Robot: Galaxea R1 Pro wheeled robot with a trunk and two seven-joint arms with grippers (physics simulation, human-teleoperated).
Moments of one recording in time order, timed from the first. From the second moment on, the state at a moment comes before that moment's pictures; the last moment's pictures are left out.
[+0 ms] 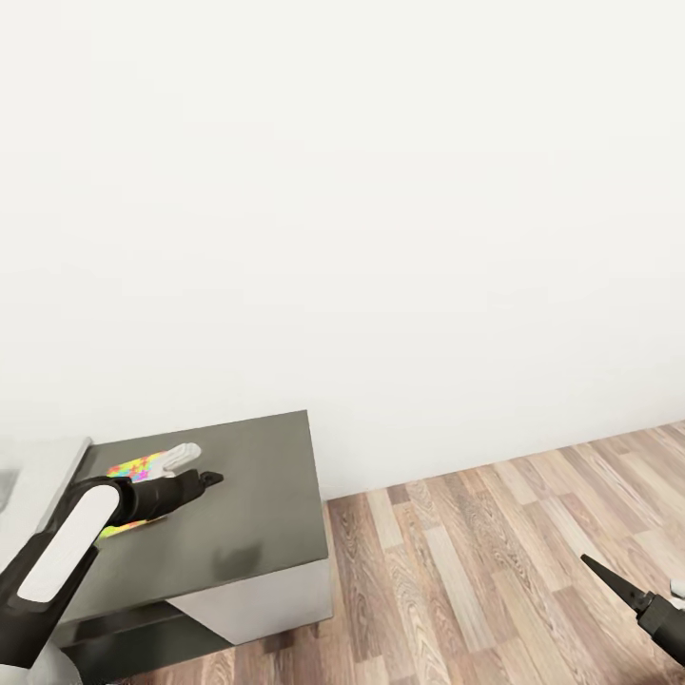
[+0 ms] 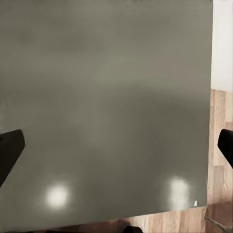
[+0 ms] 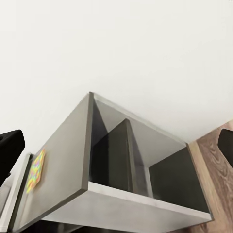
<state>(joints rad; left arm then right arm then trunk) -0.45 0.36 -0.10 -1.43 1.16 0.90 0.47 -0.06 -0.32 -0.68 -1.11 -0.49 0.55 1.20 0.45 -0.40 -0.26</state>
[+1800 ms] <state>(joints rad) -0.45 0.36 -0.08 -1.44 1.17 0.91 0.47 -0.06 -0.15 -0.47 -1.48 -0.22 0.73 0.79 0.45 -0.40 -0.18</state>
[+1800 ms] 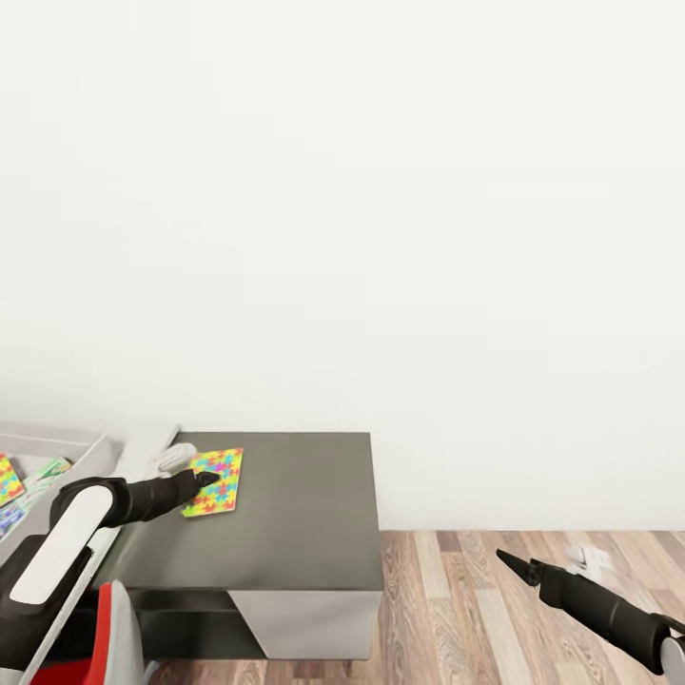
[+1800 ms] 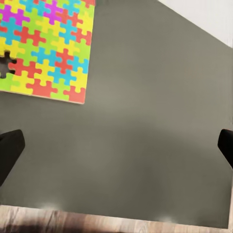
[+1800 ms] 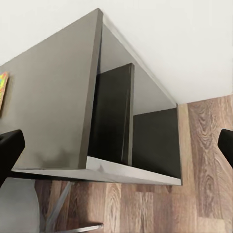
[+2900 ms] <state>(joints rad) -0.44 0.36 -0.08 -1.44 1.17 0.91 0.47 -0.06 -0.15 -0.46 -1.48 -0.22 0.74 0.80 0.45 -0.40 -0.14</state>
